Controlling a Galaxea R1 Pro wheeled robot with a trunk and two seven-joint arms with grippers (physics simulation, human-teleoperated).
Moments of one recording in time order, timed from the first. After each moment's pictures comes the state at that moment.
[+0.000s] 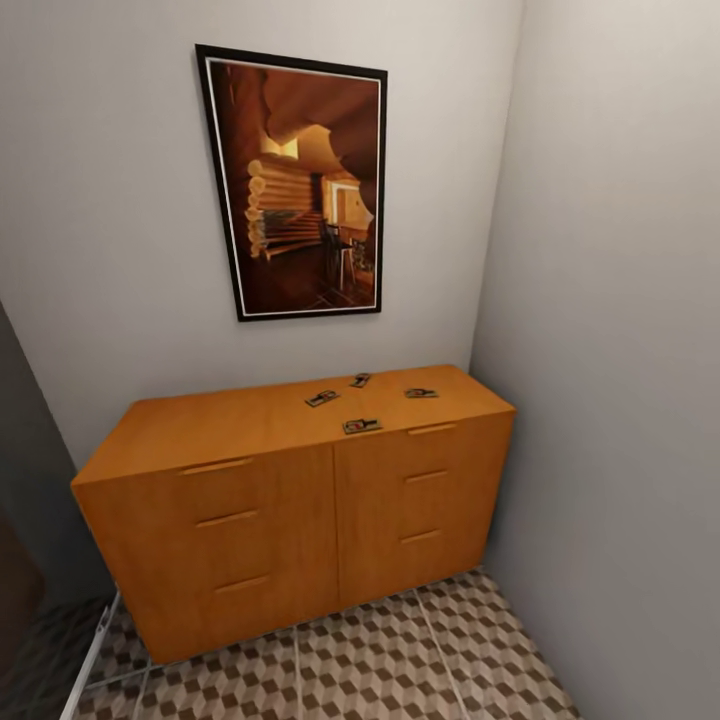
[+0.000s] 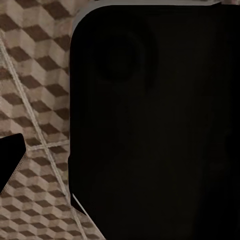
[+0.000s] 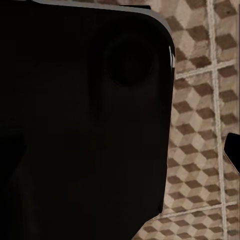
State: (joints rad) left arm 0.01 0.00 0.01 -0.04 0.07 -0.01 0.00; right arm 0.00 0.00 0.01 0.00 0.00 -0.06 -0.01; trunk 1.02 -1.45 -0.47
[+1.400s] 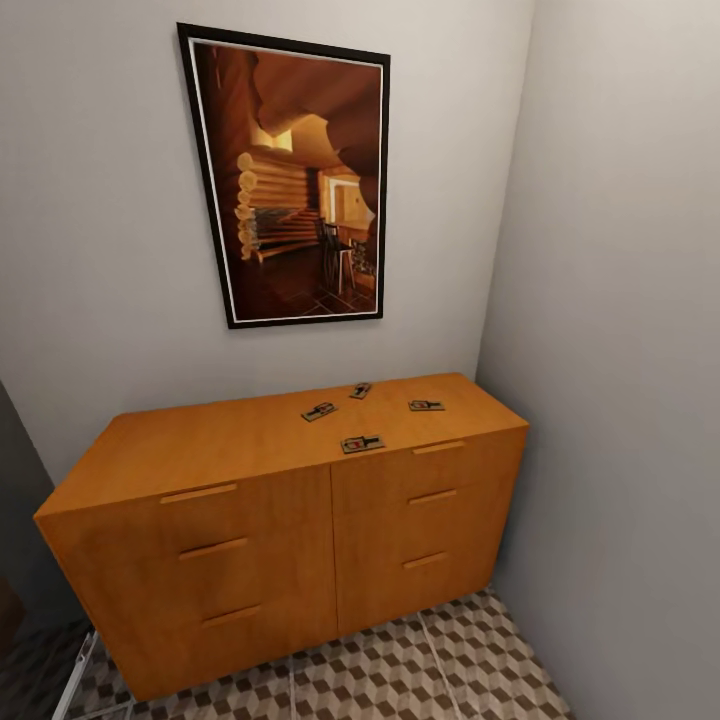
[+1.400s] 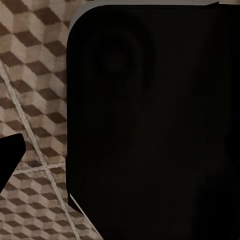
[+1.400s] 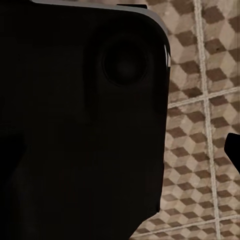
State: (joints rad) left arm 0.01 0.00 0.01 -0.04 0.06 -0.01 0.00; right arm 0.00 0.00 0.01 0.00 0.00 -0.06 -0.01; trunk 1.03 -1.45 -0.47
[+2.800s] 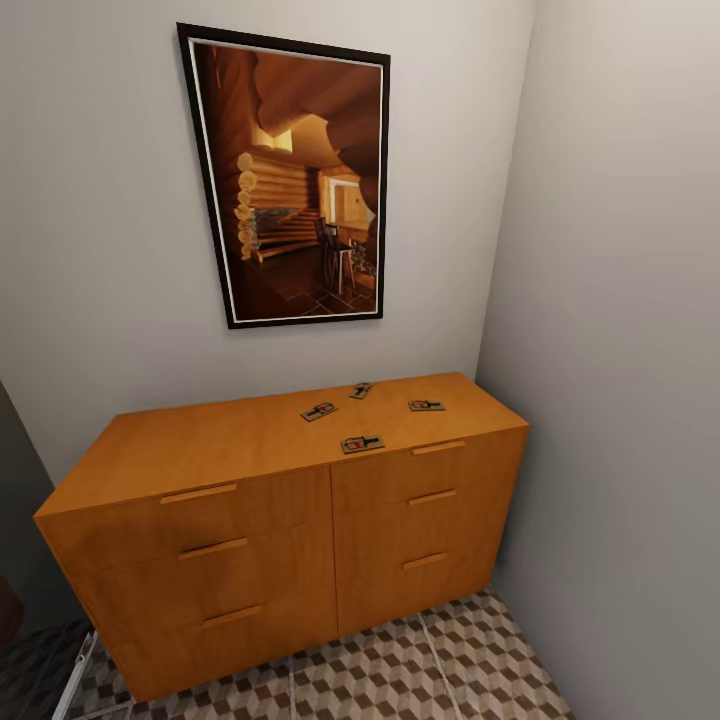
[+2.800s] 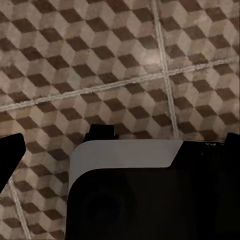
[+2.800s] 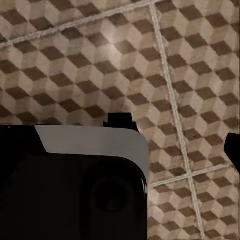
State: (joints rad) left arm 0.01 -0.01 0.00 -0.40 0.06 0.06 0.01; right arm 0.00 -0.02 0.00 -0.40 0.00 0.13 -0.01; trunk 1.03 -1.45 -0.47
